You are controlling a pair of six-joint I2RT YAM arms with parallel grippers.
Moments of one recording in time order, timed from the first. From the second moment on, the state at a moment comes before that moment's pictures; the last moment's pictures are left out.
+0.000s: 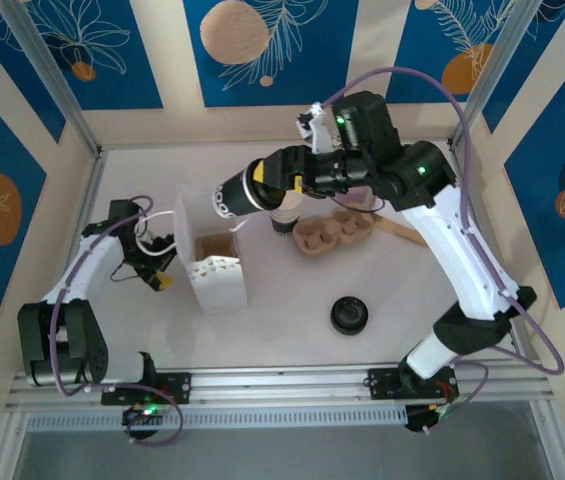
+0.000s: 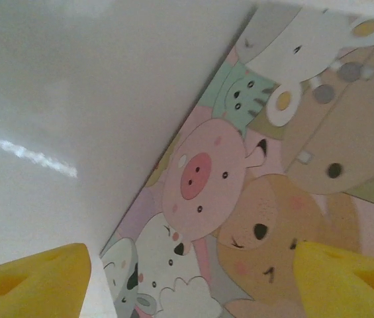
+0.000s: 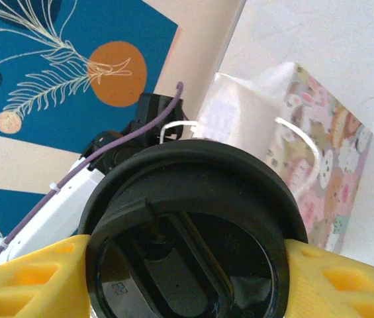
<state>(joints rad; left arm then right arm) 0.04 1.36 0.92 -0.91 0.49 -0.76 0.72 1.60 2.19 -1.16 -0.43 0.70</state>
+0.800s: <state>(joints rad) -0.17 1.10 0.89 -1.17 0.42 -0.74 0.93 1.92 2.63 -1.62 -0.10 0.61</state>
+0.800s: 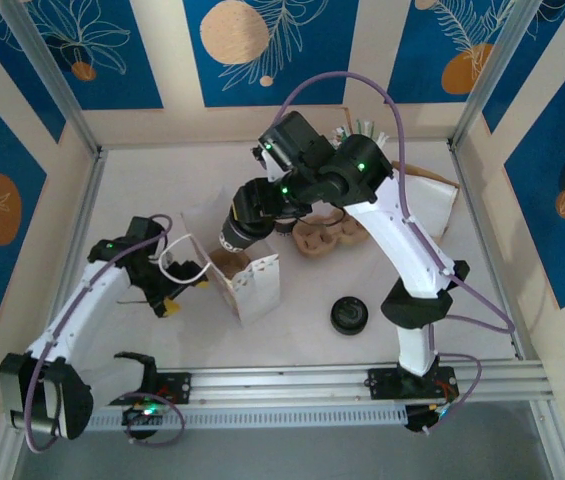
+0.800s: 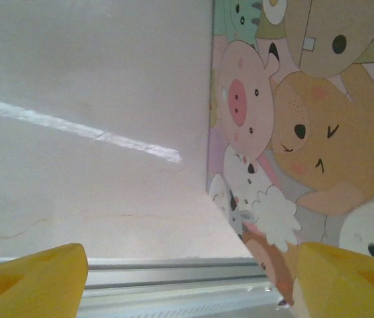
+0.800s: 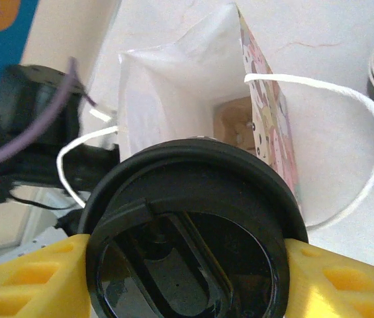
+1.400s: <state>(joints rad) 0.19 1.59 1.48 -1.24 0.27 -0.63 1.03 1.94 2.66 -1.66 -0.02 0.50</state>
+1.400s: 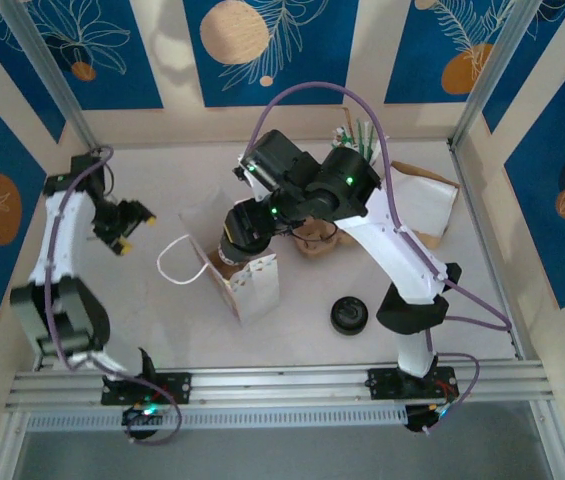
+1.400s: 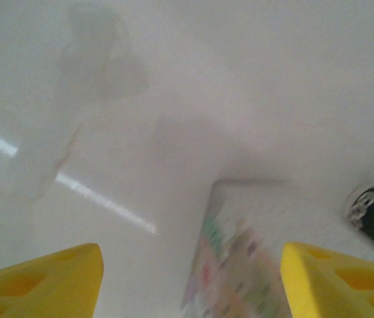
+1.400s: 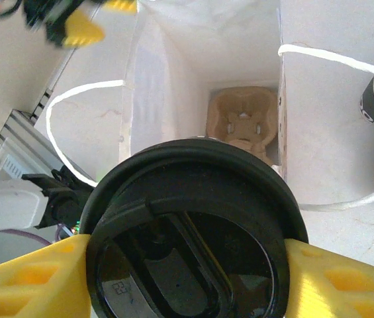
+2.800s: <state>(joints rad) 0.05 1.53 1.11 -1.14 0.56 -0.60 0.87 2.00 2.65 -1.70 -0.06 0.43</state>
